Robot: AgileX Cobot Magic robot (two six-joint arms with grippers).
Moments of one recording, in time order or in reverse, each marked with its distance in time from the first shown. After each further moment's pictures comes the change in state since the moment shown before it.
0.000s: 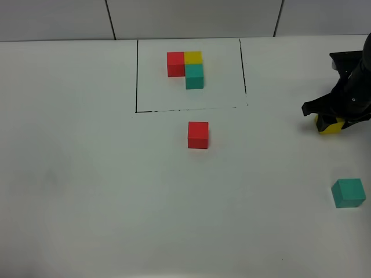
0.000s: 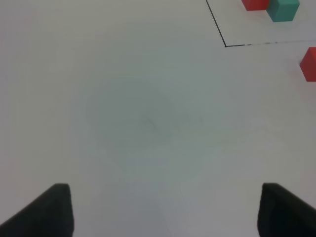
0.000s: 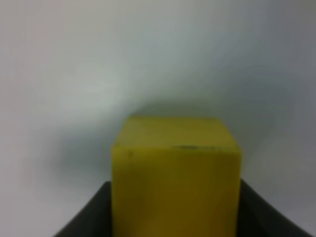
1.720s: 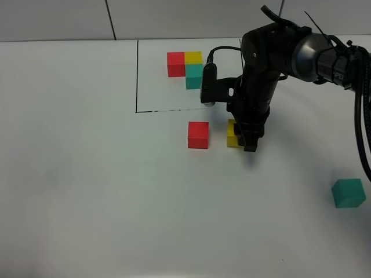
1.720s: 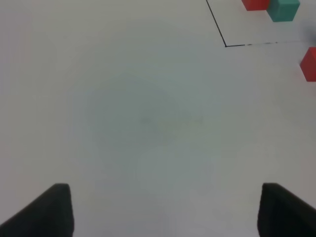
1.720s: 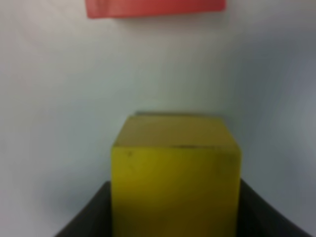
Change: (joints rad) left arm 0.000 0.000 0.000 0.000 0.000 0.000; right arm 0.440 0.125 -0.283 -0.026 0.252 -0.903
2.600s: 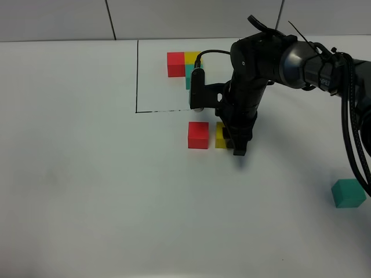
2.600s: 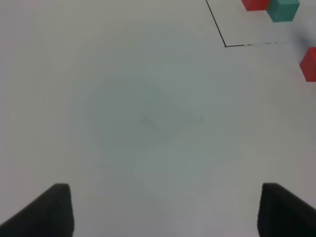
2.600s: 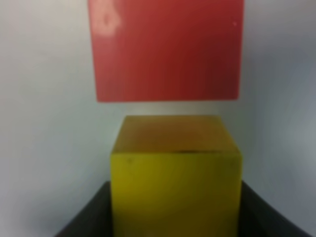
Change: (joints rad) left arm 0.000 0.000 0.000 0.000 0.000 0.000; right arm 0.033 0.034 -0.006 0.037 -0.065 -0.034
